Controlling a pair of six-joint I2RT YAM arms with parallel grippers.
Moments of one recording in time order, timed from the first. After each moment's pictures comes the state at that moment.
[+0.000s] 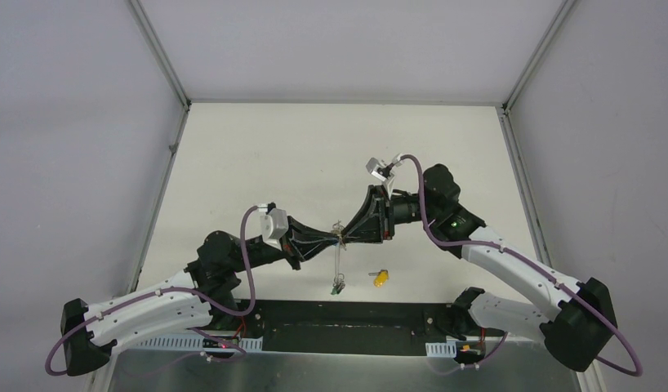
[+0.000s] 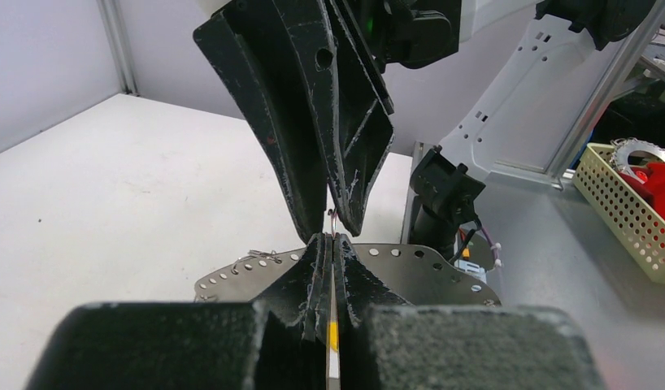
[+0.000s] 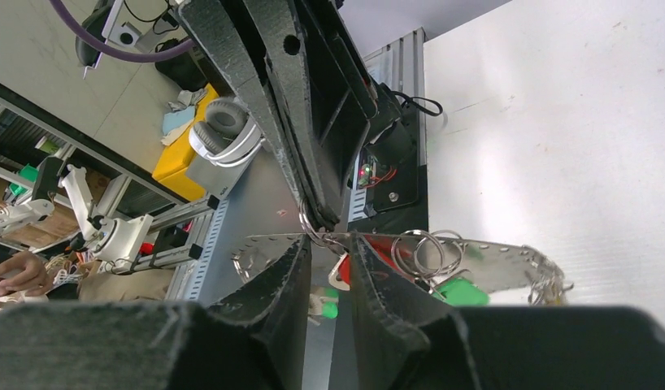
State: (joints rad) left arm -1.05 0.57 0.39 0.52 0.25 -0.20; right arm 0.73 1.06 0.75 0.26 -1.04 0.55
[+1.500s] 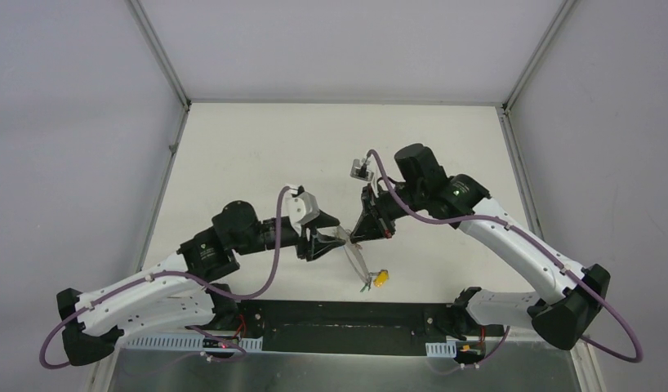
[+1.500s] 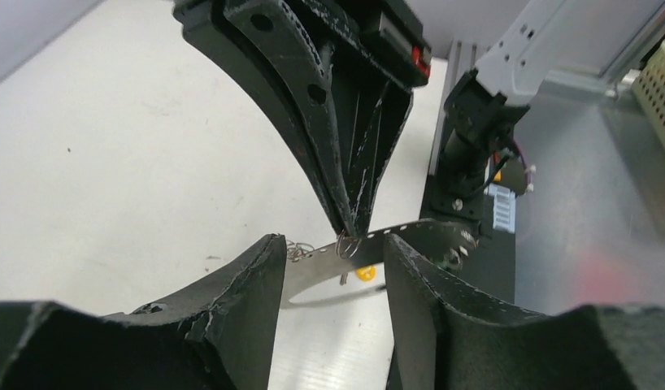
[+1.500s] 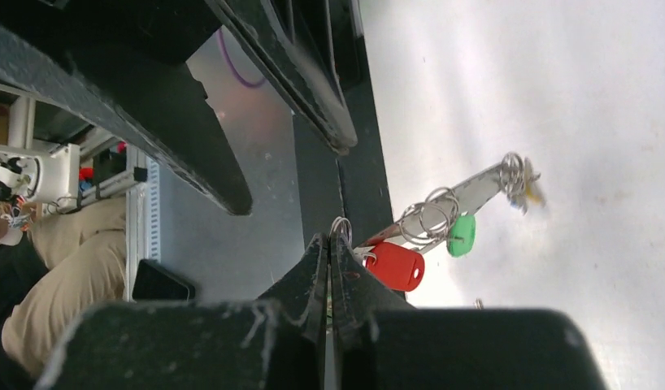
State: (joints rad) left arm -1.05 0.71 0.72 0.03 0.23 -0.08; right arm 0.76 1.20 1.17 -0.67 -0.88 0.04
